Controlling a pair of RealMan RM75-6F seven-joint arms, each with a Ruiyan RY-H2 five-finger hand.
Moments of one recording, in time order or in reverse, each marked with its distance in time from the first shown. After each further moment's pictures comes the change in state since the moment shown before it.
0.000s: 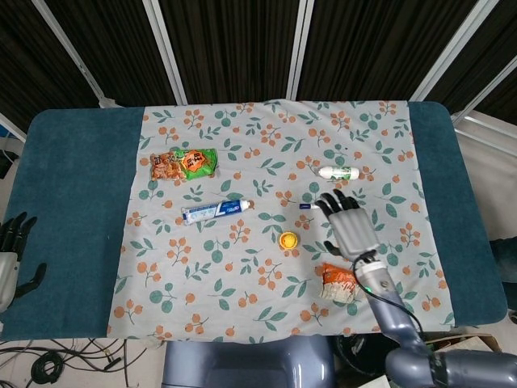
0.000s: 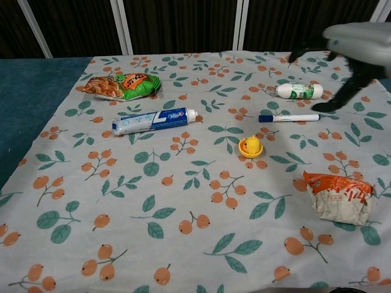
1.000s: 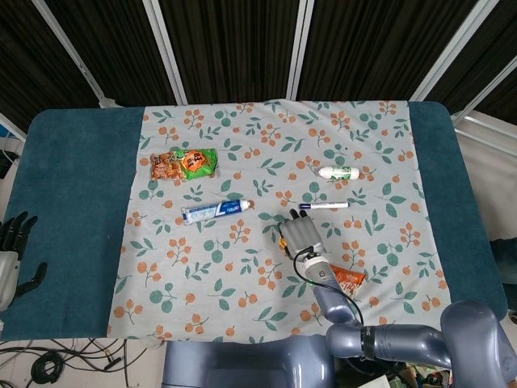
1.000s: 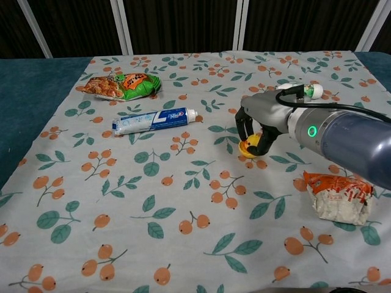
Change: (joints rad) left arm -0.005 0.002 -0.003 0.002 -0.005 -0.011 -0.012; right arm 0.250 -0.410 0.083 0.357 0.359 -0.217 -0.268
